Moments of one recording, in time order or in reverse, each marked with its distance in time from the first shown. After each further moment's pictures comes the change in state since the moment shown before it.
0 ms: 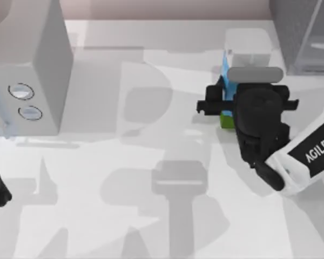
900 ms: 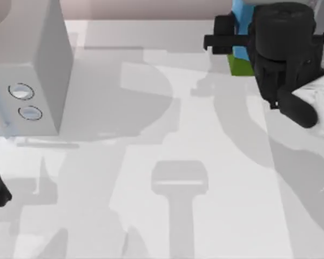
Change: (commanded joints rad) left arm 0.000 0.000 0.000 0.000 0.000 0.000; right arm 0.001 -0.423 0.163 -0.591 -0.007 0.003
